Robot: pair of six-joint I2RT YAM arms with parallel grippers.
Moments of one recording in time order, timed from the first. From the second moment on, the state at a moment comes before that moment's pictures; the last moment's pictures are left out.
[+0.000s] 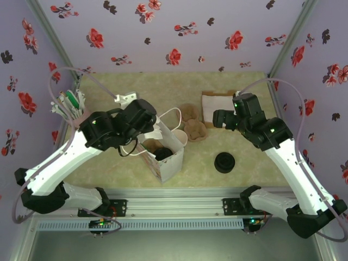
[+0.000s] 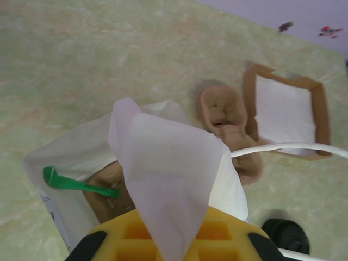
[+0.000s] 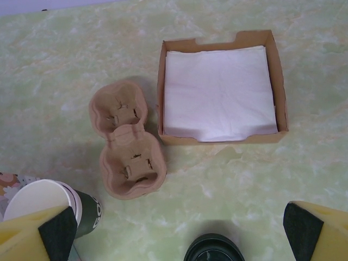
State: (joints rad) left arm -1.06 1.32 1.70 -1.30 -0.58 -1.06; right arm 0.52 1.06 1.33 -1.05 0.23 0.43
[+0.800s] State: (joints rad) left arm -1.06 1.50 1.70 -1.44 -0.60 -1.18; right arm 0.52 1.03 1.29 -1.04 0.23 0.44
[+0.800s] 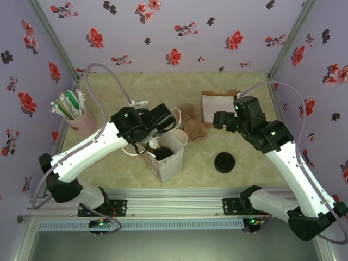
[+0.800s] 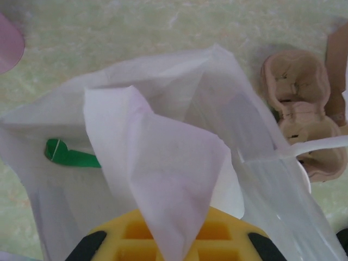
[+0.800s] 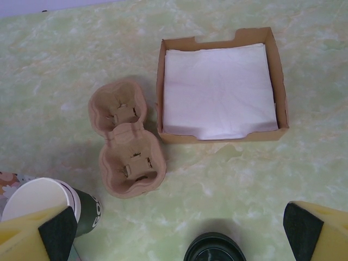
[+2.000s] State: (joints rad) left arm -1.08 1.51 1.72 -1.39 -0.54 -1.14; right arm 0.52 0.99 1.28 -1.03 0.23 0.44
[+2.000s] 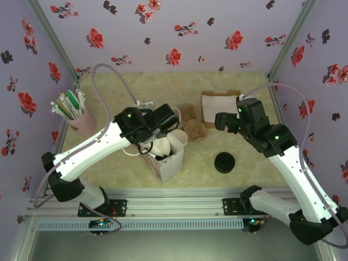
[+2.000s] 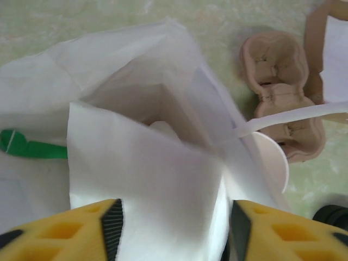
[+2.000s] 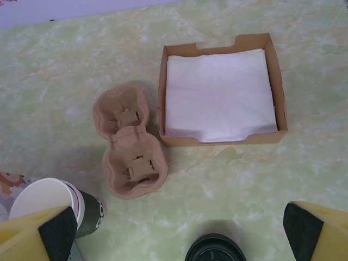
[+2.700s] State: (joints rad) left arm -1.05 1.11 1.55 -1.13 -0.61 -0.87; right arm 0.52 0.91 1.28 -1.00 0.05 0.44
